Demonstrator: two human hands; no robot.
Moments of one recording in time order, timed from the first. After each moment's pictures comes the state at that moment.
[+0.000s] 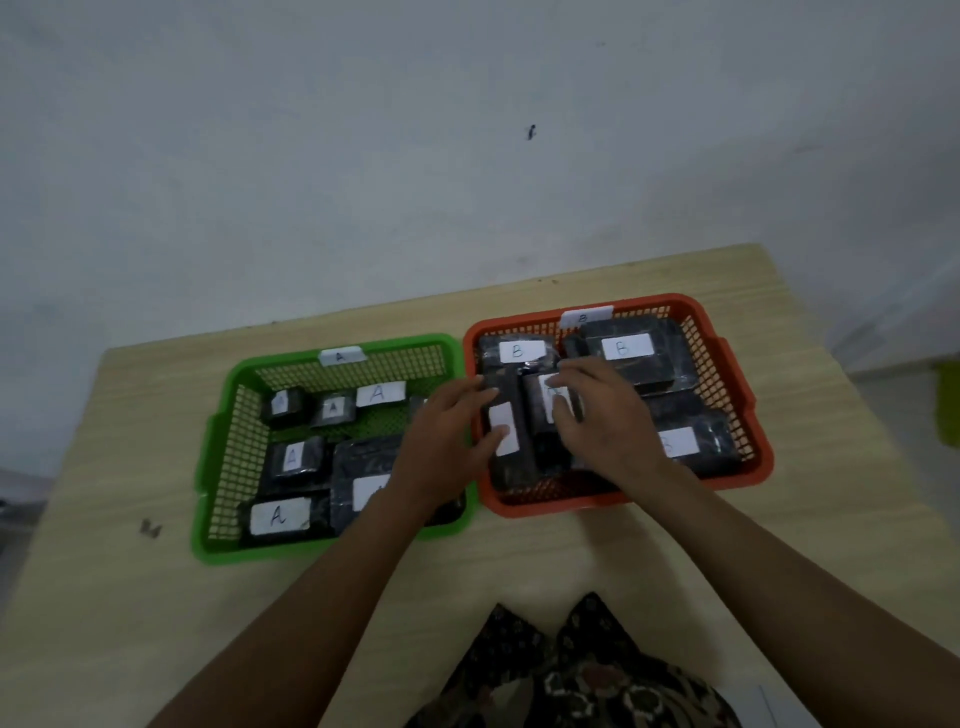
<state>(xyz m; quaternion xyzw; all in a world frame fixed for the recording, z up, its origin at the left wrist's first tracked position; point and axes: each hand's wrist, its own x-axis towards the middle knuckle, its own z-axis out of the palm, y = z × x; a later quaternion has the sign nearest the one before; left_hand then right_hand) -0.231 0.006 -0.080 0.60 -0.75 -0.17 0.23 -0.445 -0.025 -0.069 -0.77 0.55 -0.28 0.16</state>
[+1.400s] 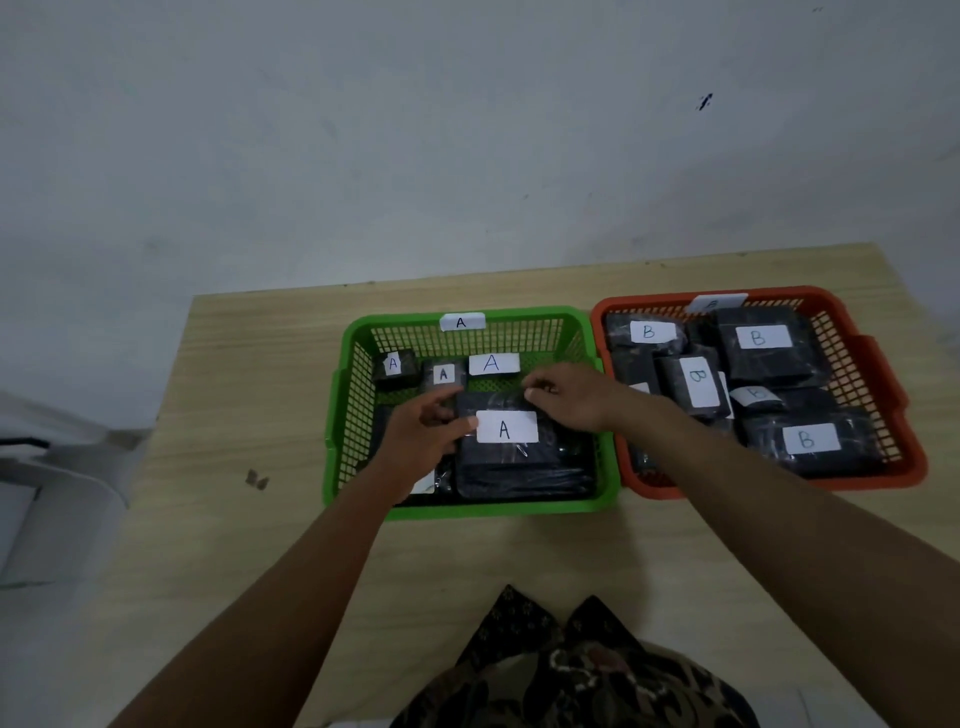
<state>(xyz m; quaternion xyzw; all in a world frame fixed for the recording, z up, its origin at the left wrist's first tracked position) -0.052 0.043 -0.094 0.67 -0.37 -0.53 0.37 -0.265 -0.049 -0.066 -0.75 0.50 0.04 0.43</state>
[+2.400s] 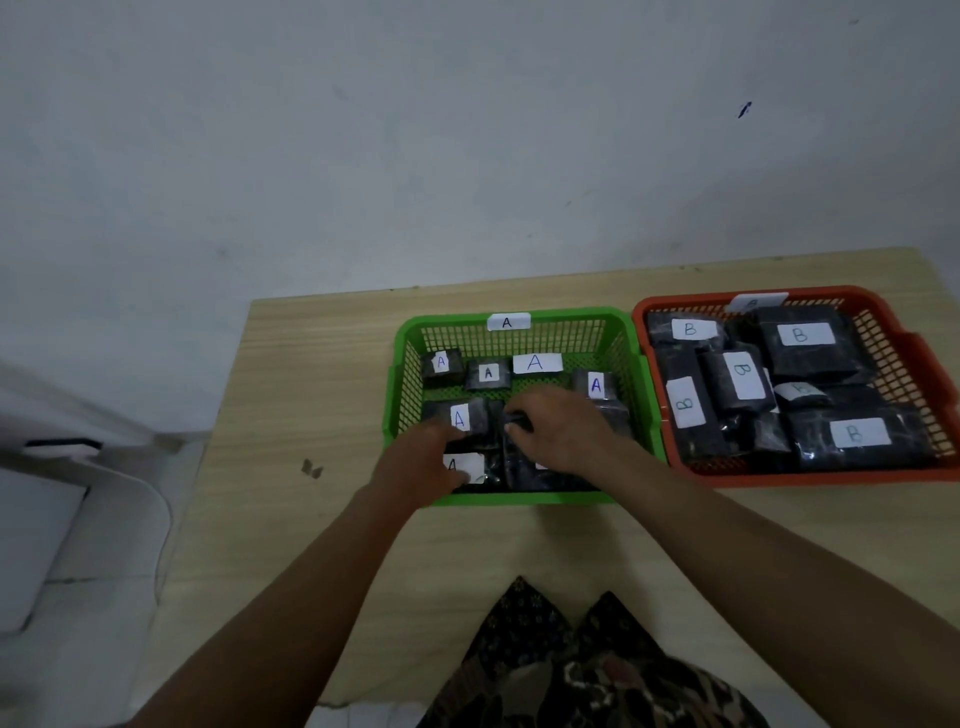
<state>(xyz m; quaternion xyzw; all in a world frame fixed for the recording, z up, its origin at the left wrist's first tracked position) 0.008 0.086 -0.093 0.69 -0.68 -0.25 0.04 -0.192 0.018 -0.075 -0.86 0.46 -0.04 0.21</state>
